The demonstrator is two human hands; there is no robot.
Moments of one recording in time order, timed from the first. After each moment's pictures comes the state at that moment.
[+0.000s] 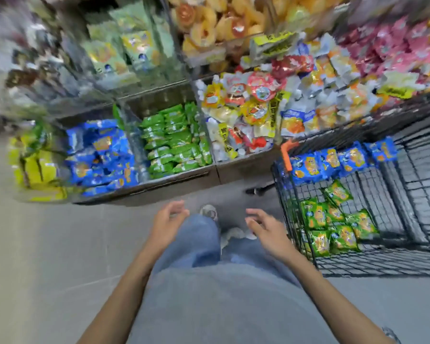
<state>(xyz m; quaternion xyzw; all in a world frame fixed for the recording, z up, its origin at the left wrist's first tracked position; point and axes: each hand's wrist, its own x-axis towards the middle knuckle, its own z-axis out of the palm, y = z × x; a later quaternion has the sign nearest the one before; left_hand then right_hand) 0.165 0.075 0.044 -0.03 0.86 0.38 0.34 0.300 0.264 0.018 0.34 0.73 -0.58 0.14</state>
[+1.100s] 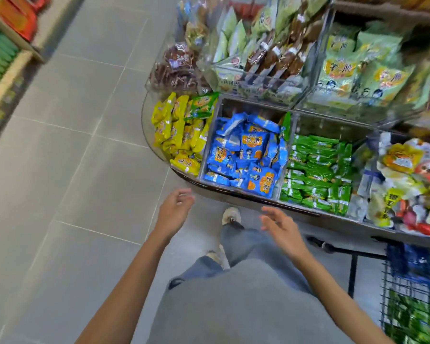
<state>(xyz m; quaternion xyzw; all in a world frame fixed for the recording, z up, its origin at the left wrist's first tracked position) 0.028 -0.240 0.027 -0.24 0.79 0.52 0.21 0.079 0.000 0.018 0.23 0.80 -0.52 0.22</state>
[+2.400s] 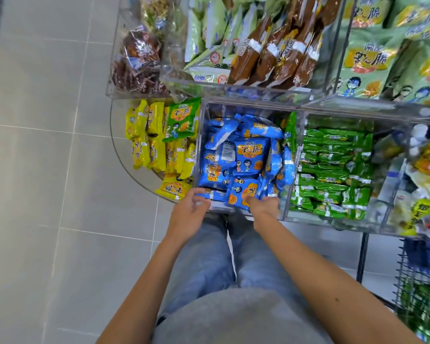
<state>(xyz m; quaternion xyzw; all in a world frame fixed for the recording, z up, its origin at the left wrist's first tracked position) -0.088 -0.199 -0.014 -0.18 0.82 0.44 0.32 -0.072 -0.033 -0.093 0.61 0.60 -0.46 0.22</state>
